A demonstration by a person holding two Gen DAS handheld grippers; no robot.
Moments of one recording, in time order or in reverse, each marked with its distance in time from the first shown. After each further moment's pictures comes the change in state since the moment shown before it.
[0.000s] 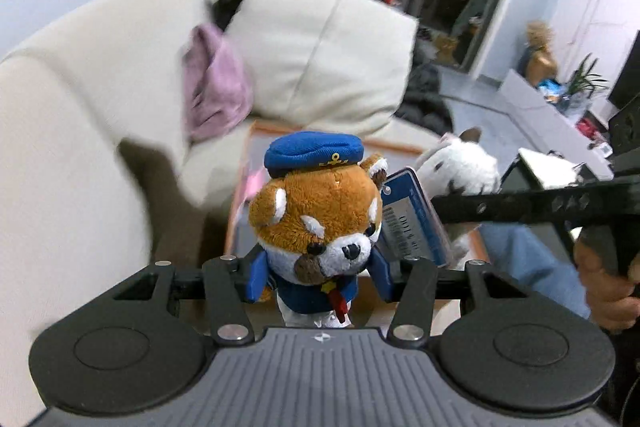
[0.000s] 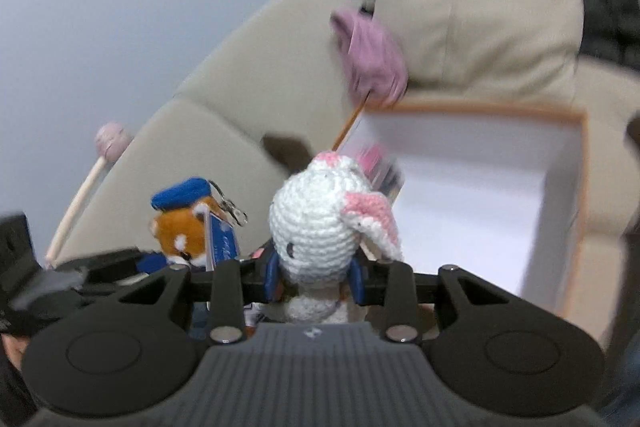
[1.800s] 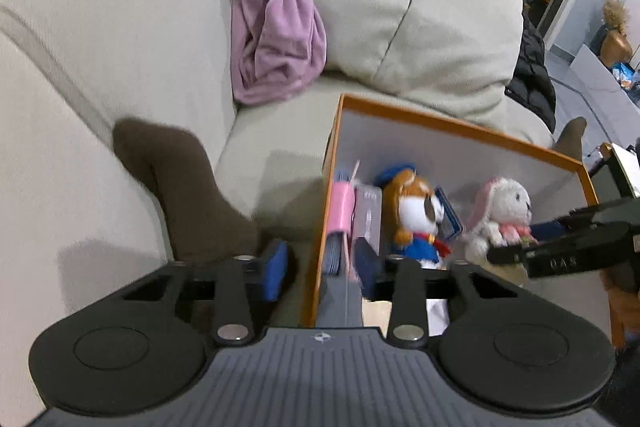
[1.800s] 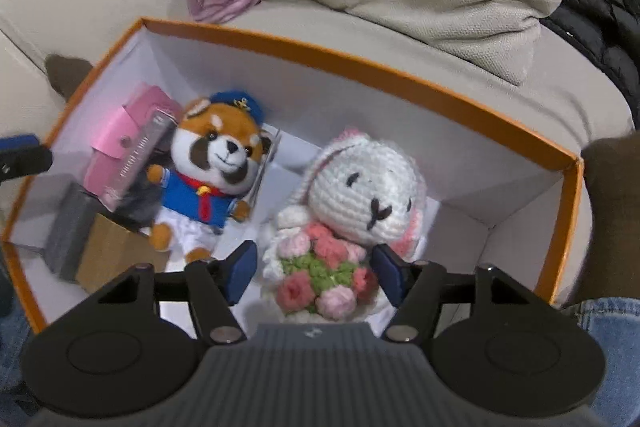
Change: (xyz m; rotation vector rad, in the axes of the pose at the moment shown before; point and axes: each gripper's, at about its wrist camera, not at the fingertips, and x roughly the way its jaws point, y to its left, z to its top) left arm 0.140 0.080 0.026 -0.083 0.174 0.171; right arm 0.161 -0.122 0.034 -0.114 0.353 -0.314
